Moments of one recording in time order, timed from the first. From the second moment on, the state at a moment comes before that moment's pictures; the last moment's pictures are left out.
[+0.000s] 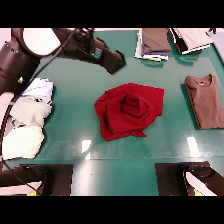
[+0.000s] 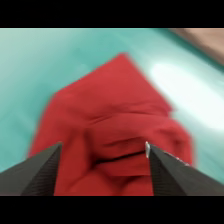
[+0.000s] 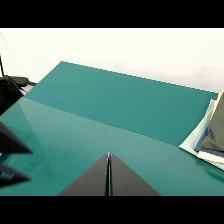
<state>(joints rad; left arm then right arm) -0.59 -1.40 1.85 1.29 -1.08 -1.45 0.12 -0.87 1.62 -1.13 1.02 1.41</state>
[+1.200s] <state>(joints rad) -0.42 -1.97 1.78 1.04 -1.01 -1.46 0.12 -0.87 1.62 -1.12 1.10 1.41</state>
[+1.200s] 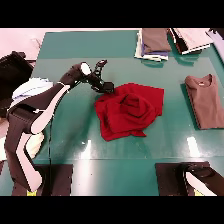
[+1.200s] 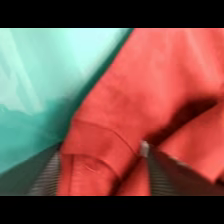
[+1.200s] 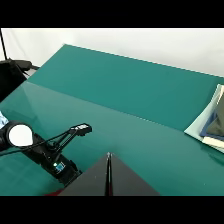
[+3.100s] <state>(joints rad) -0.19 -1.49 2.03 1.28 -1.17 -1.46 0.08 -1.20 1.24 -0.99 1.00 1.32</state>
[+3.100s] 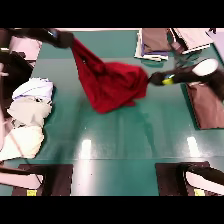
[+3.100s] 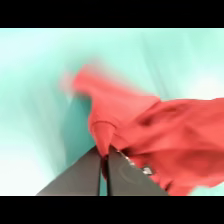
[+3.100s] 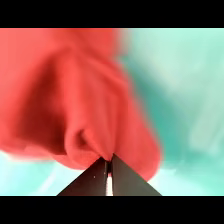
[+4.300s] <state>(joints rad) -0.17 -1.21 1.86 1.20 -1.22 -1.36 0.07 -1.25 1.89 -1.23 1.55 1.48</state>
